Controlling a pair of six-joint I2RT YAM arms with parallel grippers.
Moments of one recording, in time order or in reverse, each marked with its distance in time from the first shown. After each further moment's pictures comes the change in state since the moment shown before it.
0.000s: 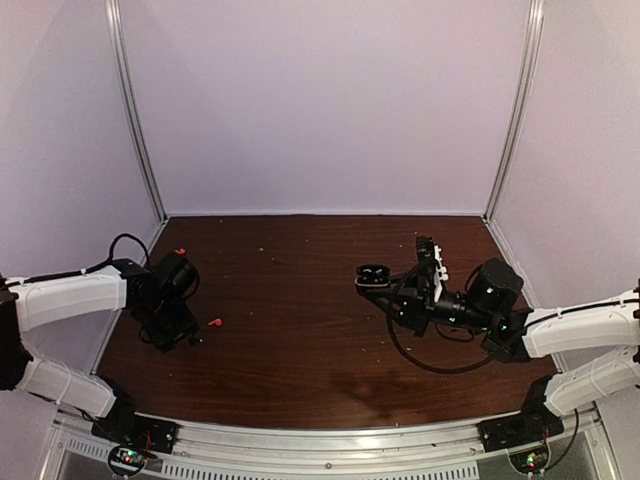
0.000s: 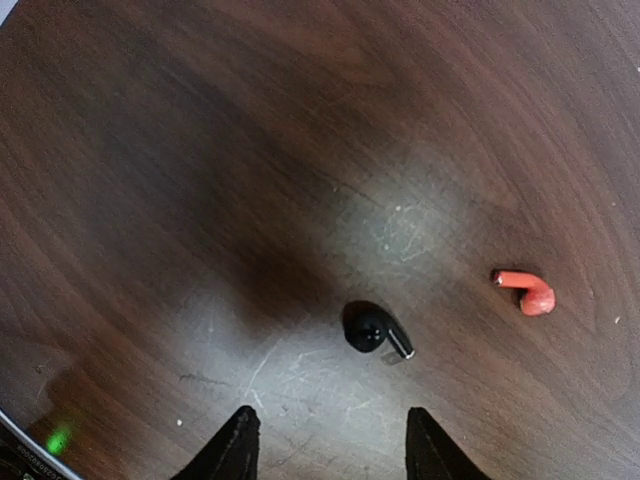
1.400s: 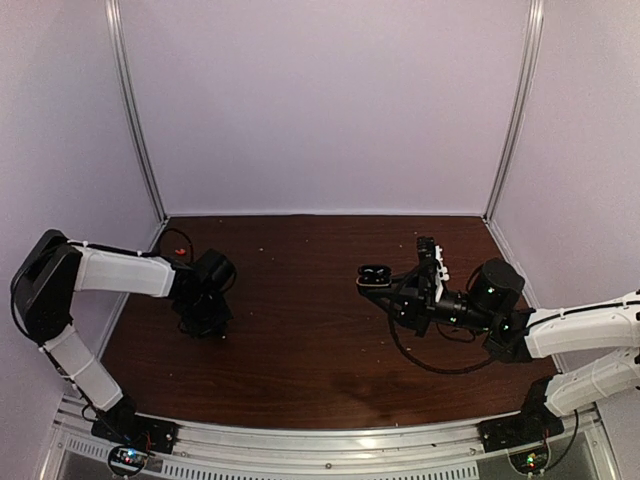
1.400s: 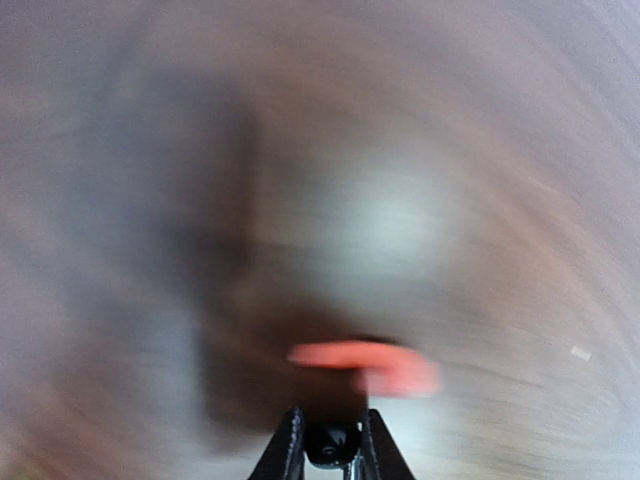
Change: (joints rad) left arm -0.048 0.351 0.109 0.264 0.030 0.115; right arm -0.001 -0.020 0.000 -0.030 0.009 -0.013
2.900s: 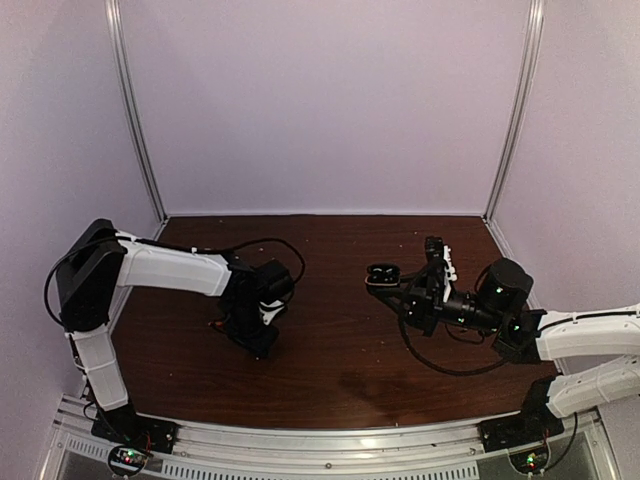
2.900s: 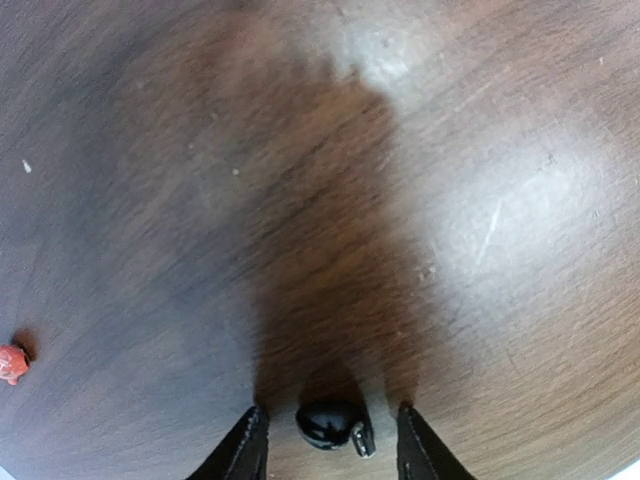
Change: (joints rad) left arm -0.307 0.257 0.346 -0.280 0.127 0.810; right arm -0.011 -0.094 -0.018 -0.106 0.035 -0.026
